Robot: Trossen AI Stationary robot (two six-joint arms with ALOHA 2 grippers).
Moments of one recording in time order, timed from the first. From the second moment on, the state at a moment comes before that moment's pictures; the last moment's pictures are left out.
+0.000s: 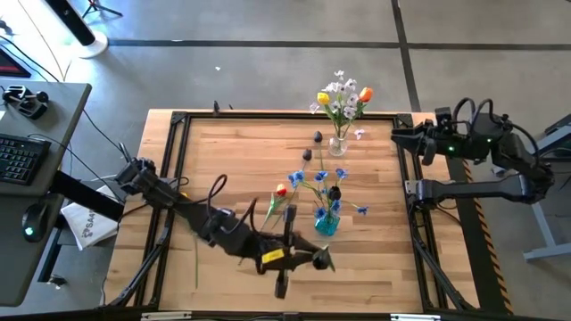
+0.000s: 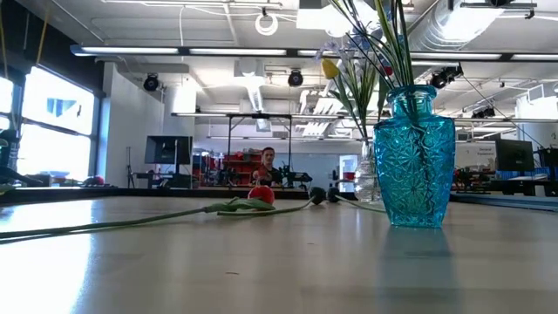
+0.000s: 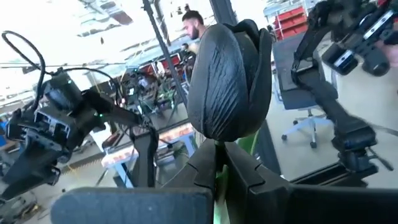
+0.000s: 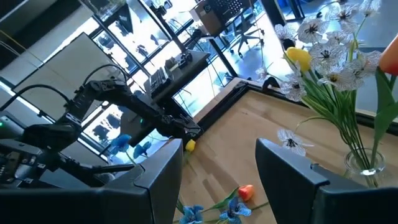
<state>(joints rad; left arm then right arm) -0.52 1.82 1.71 0.21 -0.41 0.40 -0.14 0.58 1.13 -0.73 0.15 0.66</state>
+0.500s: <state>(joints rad) -0.37 1.82 1.60 0.24 -0.39 0.31 -0.14 0.59 1.13 -0.70 0.10 0.62</state>
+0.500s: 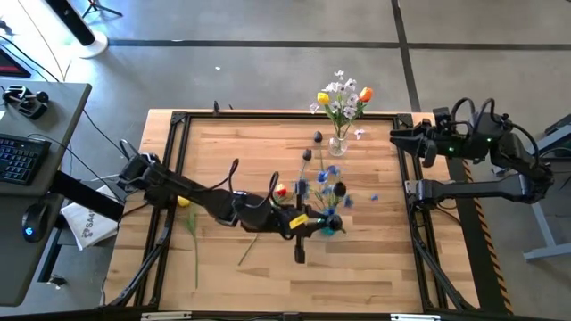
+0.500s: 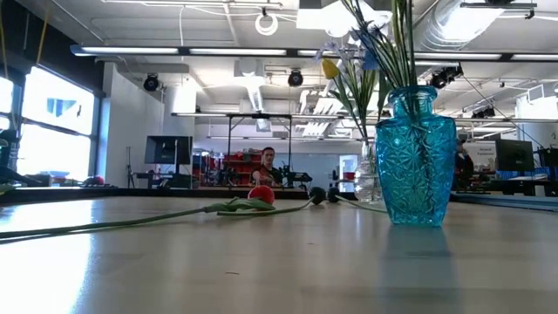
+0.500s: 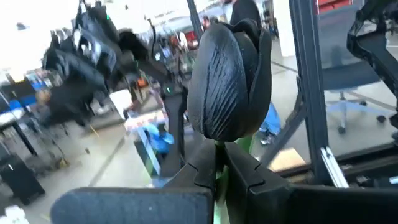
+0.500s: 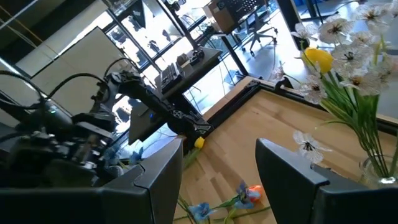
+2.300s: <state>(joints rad) -0.16 1.81 1.80 -0.46 0.04 -0.41 -0.14 0.59 1.13 -0.72 0.05 0.57</state>
